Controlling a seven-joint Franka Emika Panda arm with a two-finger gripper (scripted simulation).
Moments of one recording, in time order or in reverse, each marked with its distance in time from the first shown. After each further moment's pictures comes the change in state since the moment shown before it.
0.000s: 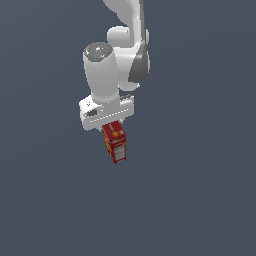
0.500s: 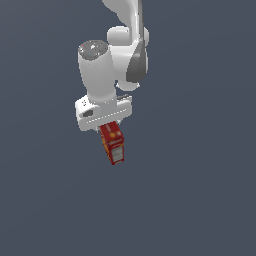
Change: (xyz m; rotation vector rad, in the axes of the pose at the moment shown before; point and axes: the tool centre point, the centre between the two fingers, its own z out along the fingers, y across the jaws) arm 0.006 0.012 -0.008 0.001 -0.001 0.000
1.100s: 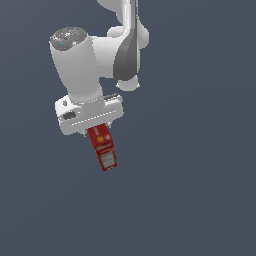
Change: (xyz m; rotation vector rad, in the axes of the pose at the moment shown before) arm 0.023 0.047 -0.034 0.000 0.000 0.000
